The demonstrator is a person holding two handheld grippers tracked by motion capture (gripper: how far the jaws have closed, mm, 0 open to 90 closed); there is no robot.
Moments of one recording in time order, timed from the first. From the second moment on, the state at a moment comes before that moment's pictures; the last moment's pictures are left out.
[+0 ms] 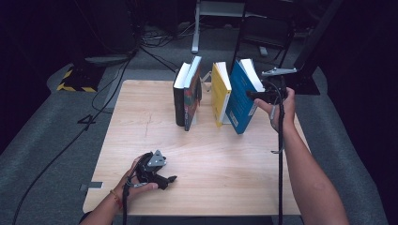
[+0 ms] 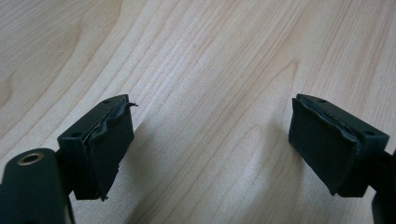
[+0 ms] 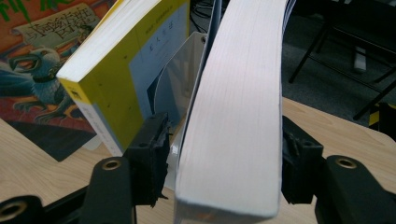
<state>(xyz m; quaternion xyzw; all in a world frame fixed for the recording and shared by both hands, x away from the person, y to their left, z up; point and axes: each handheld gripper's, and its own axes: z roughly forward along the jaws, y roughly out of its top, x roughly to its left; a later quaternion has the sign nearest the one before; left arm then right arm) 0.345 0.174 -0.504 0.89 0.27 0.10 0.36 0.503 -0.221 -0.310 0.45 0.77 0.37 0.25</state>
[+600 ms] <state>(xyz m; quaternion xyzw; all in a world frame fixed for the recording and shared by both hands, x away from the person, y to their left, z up) 0.345 0.174 -0.504 0.89 0.27 0.10 0.36 0.479 -0.227 -0.317 0.41 0.79 0.37 0.27</state>
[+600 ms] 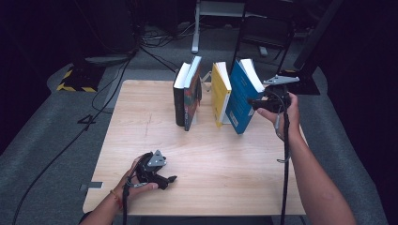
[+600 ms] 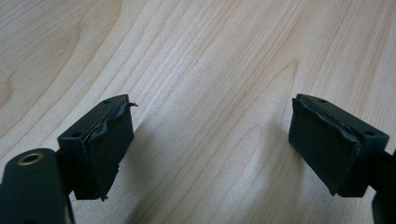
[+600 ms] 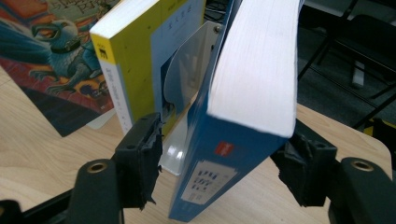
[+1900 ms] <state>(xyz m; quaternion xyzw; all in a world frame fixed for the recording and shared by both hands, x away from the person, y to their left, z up) 0.345 0.174 -0.504 0.89 0.27 0.10 0.36 0.394 -0.272 -0.389 0.35 0.83 0.33 0.28</state>
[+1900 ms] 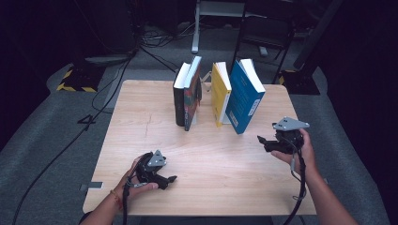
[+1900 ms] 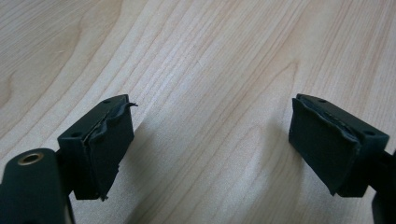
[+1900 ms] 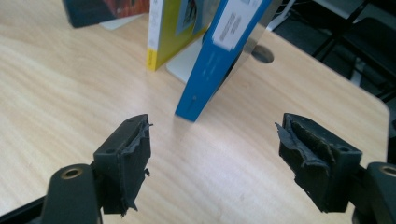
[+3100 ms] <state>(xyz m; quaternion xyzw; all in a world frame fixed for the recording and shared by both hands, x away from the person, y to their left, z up) 0.344 0.174 -0.505 0.89 0.27 0.10 0.36 0.333 -0.328 -0.468 0.33 0.86 0.32 0.23</state>
